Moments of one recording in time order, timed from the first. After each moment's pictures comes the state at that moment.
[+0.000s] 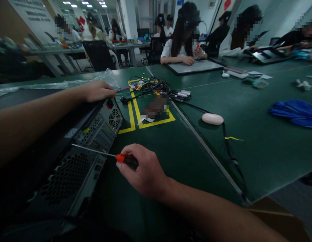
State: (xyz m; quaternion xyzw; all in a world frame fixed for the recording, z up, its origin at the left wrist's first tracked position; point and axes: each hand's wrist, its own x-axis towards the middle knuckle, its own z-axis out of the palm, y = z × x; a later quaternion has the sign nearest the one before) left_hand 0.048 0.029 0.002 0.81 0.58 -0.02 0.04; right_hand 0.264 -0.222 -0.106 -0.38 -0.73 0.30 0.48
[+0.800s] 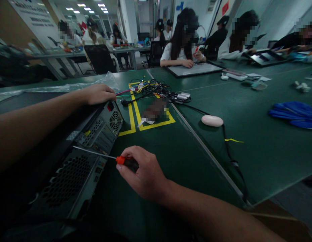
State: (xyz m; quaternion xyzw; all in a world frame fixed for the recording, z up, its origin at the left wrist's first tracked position) left_hand 0.048 0.028 0.005 0.82 0.57 -0.03 0.05; right_hand 0.263 -0.223 -0.107 -0.38 -0.73 0.31 0.48
